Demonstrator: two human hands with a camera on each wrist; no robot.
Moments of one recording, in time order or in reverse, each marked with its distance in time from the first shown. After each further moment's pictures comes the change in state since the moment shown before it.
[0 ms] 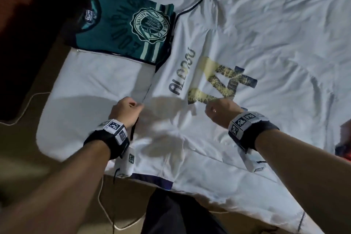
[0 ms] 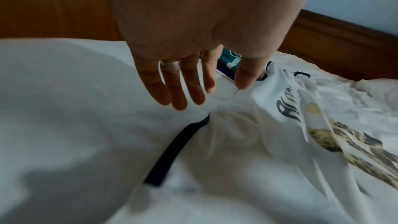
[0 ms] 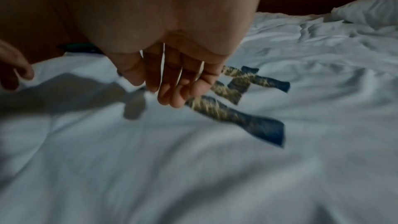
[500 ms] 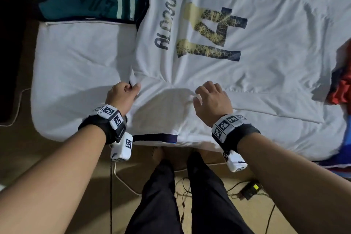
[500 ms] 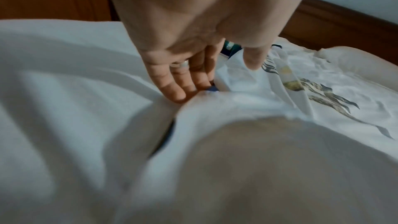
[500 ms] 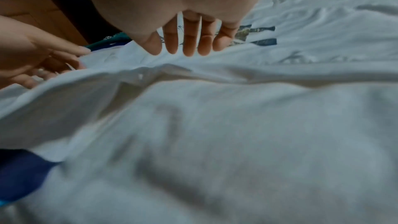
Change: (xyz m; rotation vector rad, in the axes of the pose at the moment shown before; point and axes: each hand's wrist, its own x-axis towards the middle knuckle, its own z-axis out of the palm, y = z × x) left_hand -0.034 -0.048 0.028 0.069 -0.075 0.156; right_hand -0.100 -0.052 0.116 0.204 0.337 0.158
